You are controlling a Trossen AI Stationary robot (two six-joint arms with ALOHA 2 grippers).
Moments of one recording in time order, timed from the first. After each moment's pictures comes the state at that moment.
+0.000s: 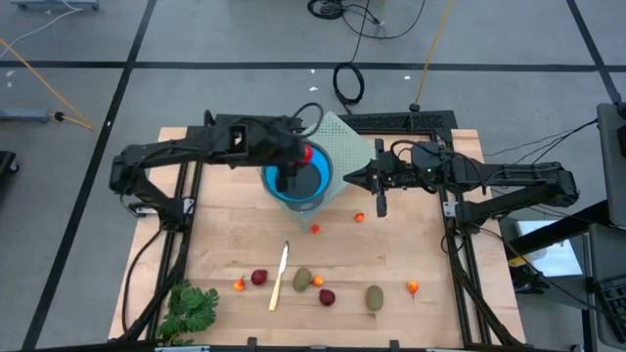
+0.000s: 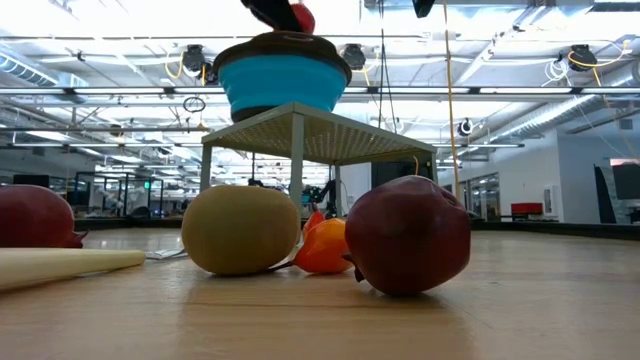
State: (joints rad) left arm 0.15 1.56 1.68 -0.85 -0.25 0.29; right arm -0.06 1.10 1.03 -0.06 -0.06 0.03
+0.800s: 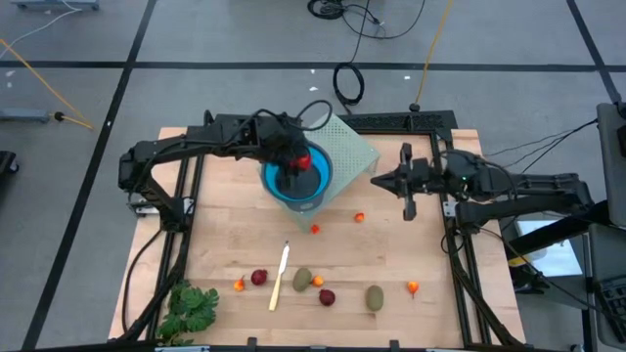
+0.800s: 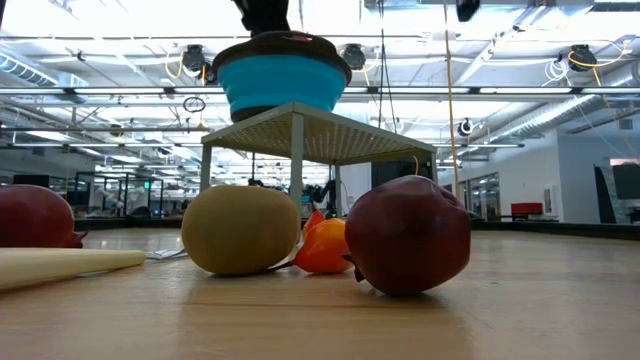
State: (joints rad) left arm 0.23 1.62 1.70 -0.95 -0.07 0.20; right arm -0.06 0.78 0.74 0.04 -0.06 -0.01
